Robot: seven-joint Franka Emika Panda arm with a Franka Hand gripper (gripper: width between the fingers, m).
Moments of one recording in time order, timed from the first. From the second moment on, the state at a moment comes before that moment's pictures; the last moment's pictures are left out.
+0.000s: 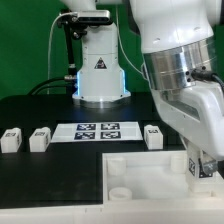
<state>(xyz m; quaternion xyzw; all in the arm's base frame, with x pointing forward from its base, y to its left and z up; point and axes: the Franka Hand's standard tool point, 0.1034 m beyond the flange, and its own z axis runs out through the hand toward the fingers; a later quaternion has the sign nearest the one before) 0.626 0.118 0.069 -0.74 0.67 0.05 0.11</state>
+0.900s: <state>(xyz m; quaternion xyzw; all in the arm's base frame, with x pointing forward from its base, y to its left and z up) 0.623 0.126 0.072 -0.94 0.32 0.02 0.11</state>
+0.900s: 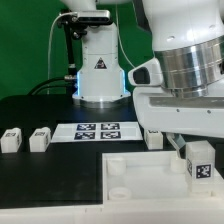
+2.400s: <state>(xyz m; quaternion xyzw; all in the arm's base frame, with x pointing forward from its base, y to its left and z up) 0.625 0.117 0.068 -0.79 0.60 0.04 0.11</state>
